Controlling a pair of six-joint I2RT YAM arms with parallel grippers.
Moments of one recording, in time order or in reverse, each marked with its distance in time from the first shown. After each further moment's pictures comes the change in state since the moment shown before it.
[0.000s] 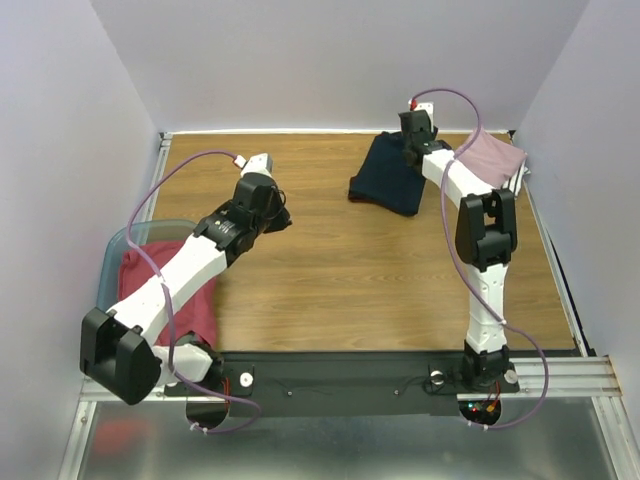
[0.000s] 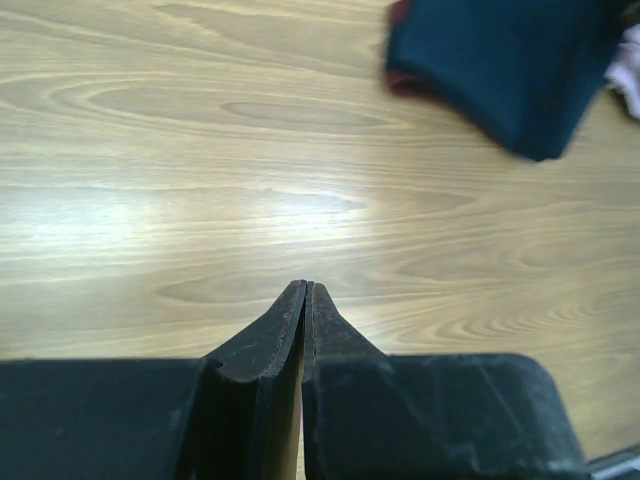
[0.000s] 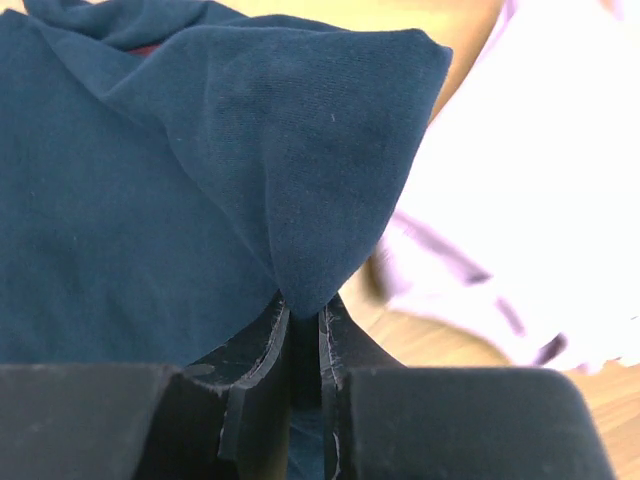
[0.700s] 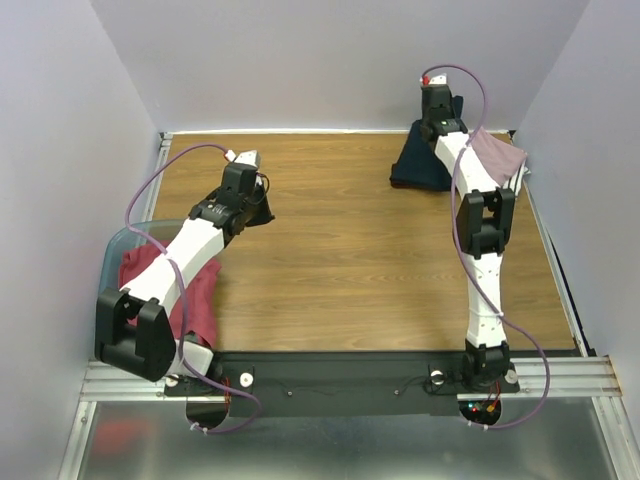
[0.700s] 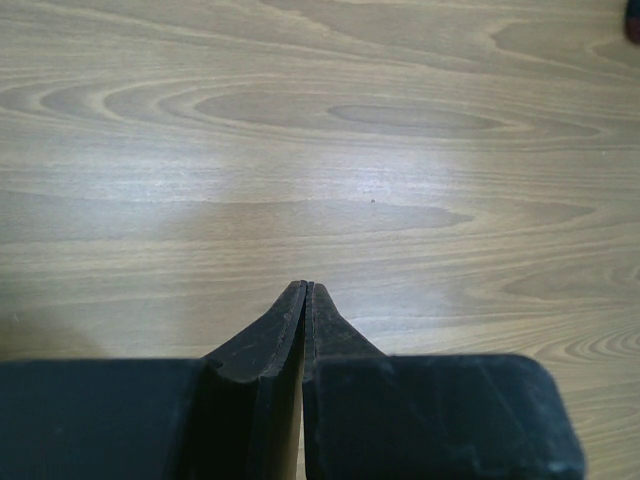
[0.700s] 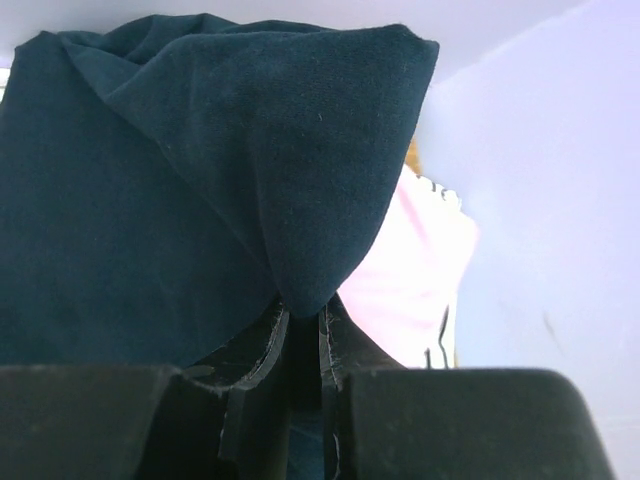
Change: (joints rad) left arm 0.186 0.127 0.031 -0.029 0.101 0.162; right arm -0.099 0.222 0.468 -0.101 0.127 -0.389
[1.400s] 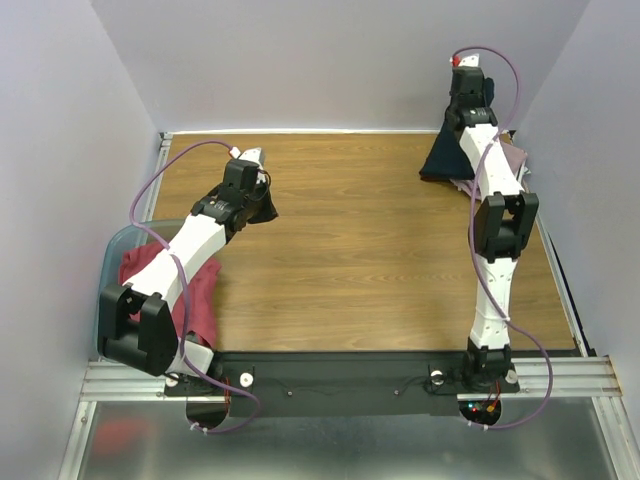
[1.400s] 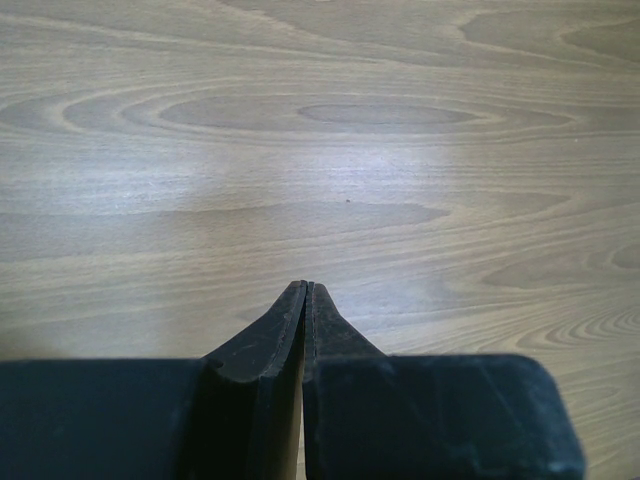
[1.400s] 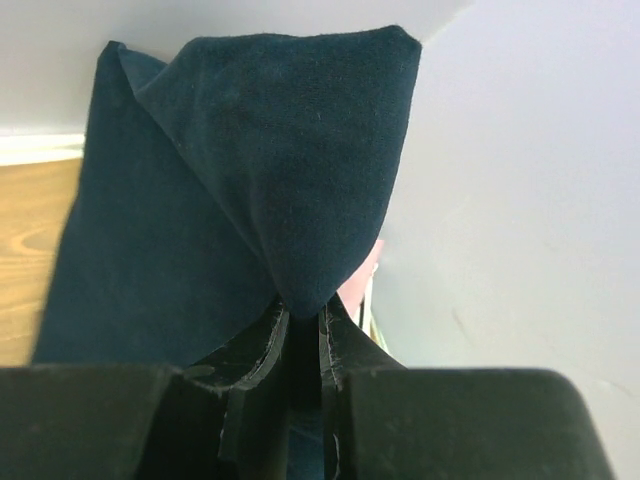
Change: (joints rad) left arm 0.000 0.034 0.029 0.009 0.061 0.009; right arm -0.092 -0.114 -0.006 -0.011 -0.014 -0.039
